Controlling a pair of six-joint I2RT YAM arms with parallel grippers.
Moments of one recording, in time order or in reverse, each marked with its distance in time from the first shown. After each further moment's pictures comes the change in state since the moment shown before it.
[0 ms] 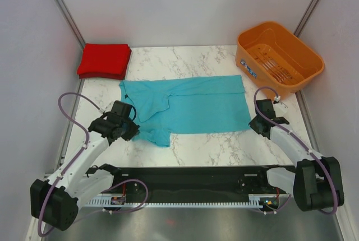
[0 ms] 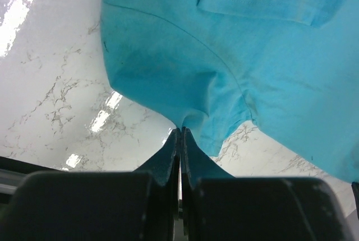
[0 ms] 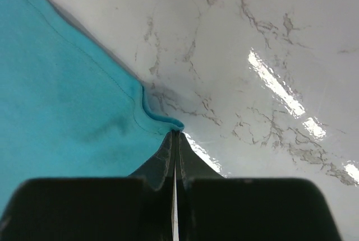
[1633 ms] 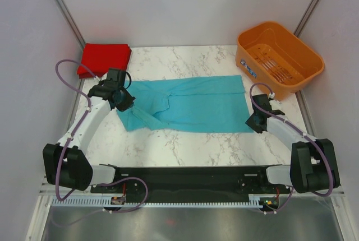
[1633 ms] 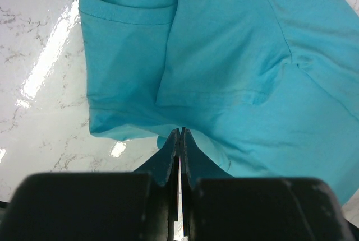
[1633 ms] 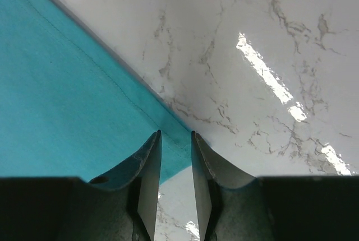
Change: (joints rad) left arm 0.175 0.378 0.424 -0.007 -0.034 0.248; right arm 0.000 0.150 0.073 0.002 -0.048 -0.039
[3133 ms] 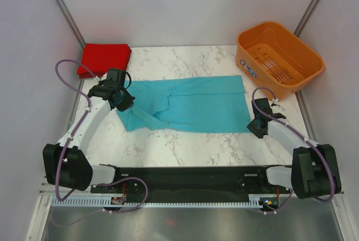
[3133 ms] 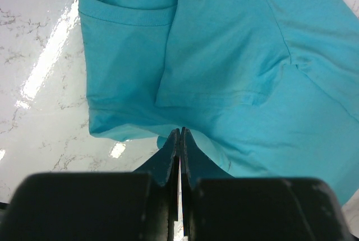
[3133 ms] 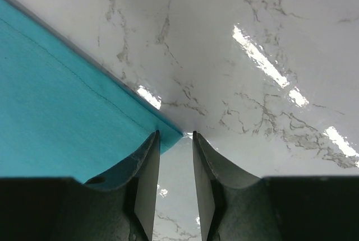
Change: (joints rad) left arm 0.000 0.000 -0.001 0.003 -0.001 0.000; right arm 0.000 -0.050 -0.035 -0.076 0.031 0.082
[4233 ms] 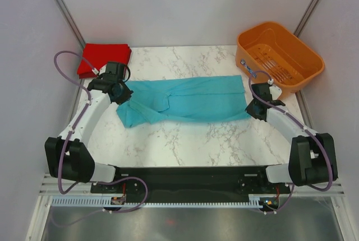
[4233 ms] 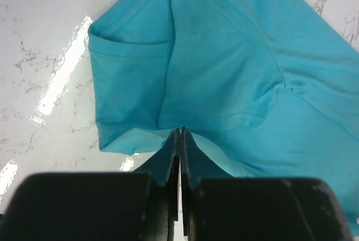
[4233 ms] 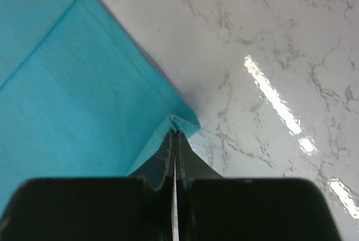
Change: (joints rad) left arm 0.017 0.063 0.090 0.000 -0.054 0.057; right arm 0.000 0.101 0.179 0.106 -0.021 -0.154
